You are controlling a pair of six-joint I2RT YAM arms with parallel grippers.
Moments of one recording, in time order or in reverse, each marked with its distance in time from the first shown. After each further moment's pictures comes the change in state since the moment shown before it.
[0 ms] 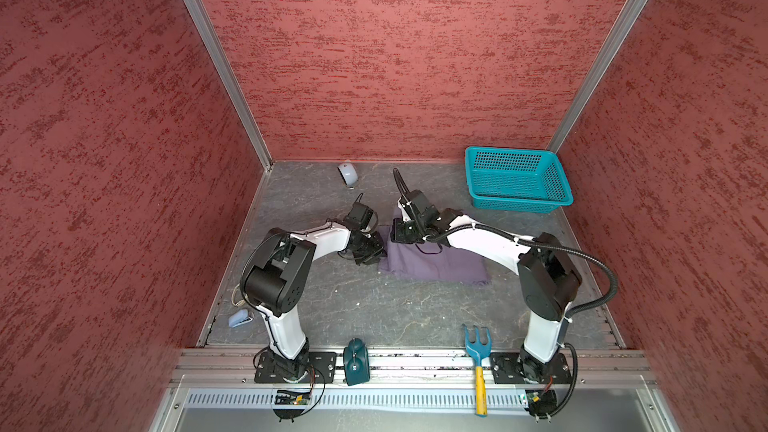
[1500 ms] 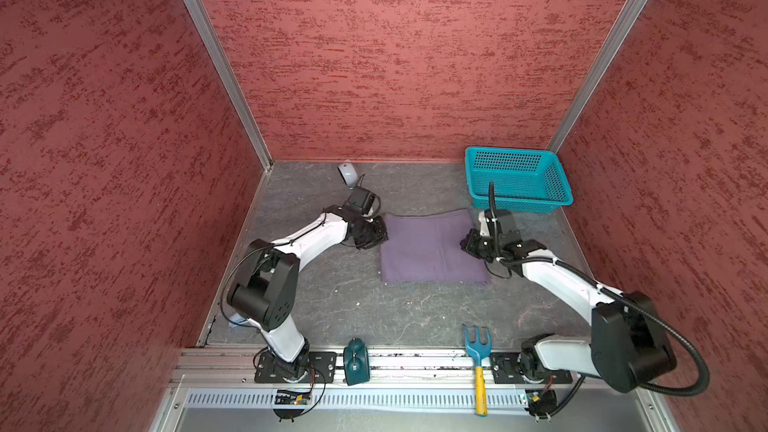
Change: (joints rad) left arm -0.029 -0.064 0.147 -0.136 -0.079 0.066; right arm -0.455 -0.534 -0.772 0.182 -0.101 0.062
